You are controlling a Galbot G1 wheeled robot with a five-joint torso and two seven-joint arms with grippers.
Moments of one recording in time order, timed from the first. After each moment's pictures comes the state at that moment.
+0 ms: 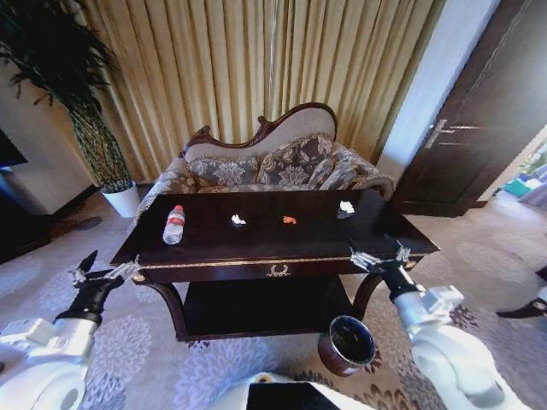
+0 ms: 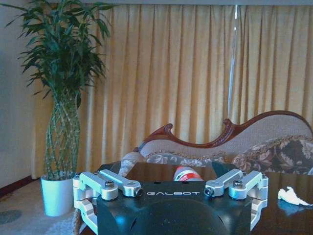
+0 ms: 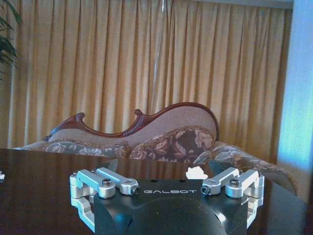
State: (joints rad) left arm 1.90 -1.20 -1.10 -2.45 -0.70 0.15 -0.10; right arm -1.67 0.99 0.79 2.39 0.57 -0.24 0.17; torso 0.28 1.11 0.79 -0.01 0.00
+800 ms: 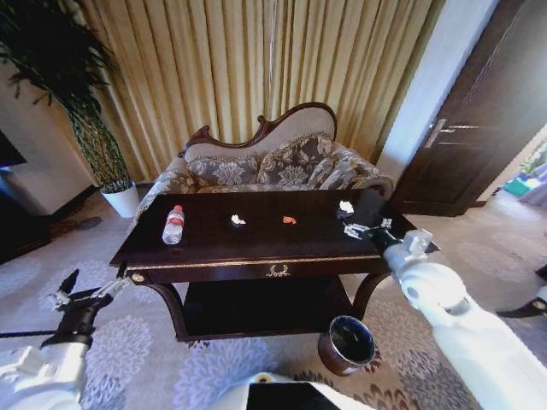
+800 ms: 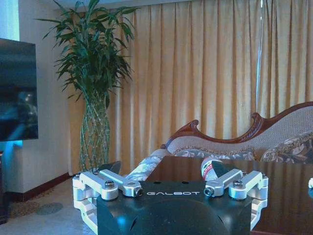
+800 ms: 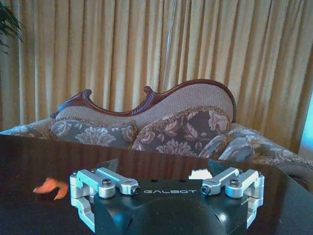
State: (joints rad) left arm 2.01 -1.35 -1.12 -2.50 -0.58 0.09 -0.10; right arm -1.14 0.75 0.55 2.05 0.79 -0.41 0.18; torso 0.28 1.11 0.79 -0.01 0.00
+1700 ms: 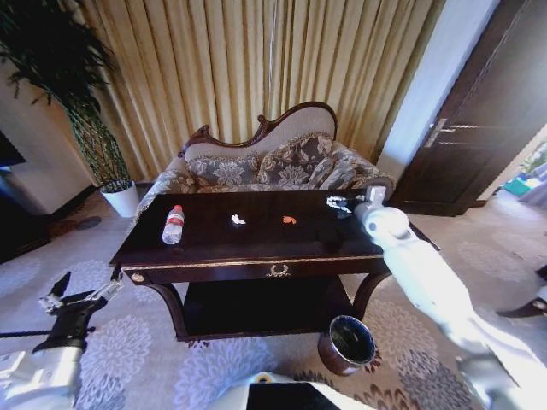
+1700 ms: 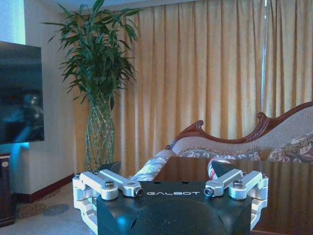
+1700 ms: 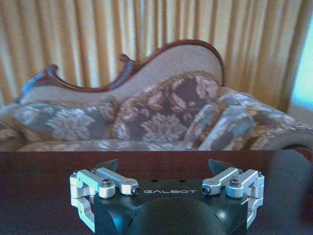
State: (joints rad) left arm 2.02 -1.34 -1.13 -2.49 -0.58 0.08 -0.11; right arm -0.50 0.92 0.18 1.49 0.83 -0.59 0.25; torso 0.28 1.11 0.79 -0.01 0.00
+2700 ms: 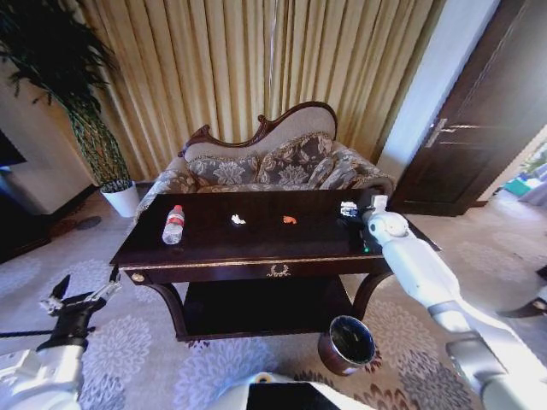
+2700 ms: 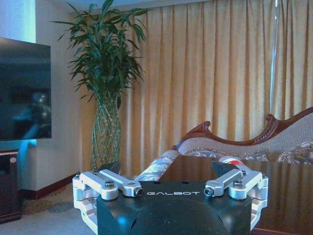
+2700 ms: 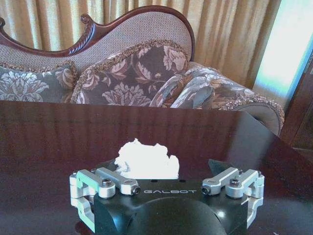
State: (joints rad) left arm 1.99 -1.35 -1.12 -2.44 -0.59 0.05 -0.12; right arm -0.48 0.91 0.16 1.22 0.68 -0.50 0.14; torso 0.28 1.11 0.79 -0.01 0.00
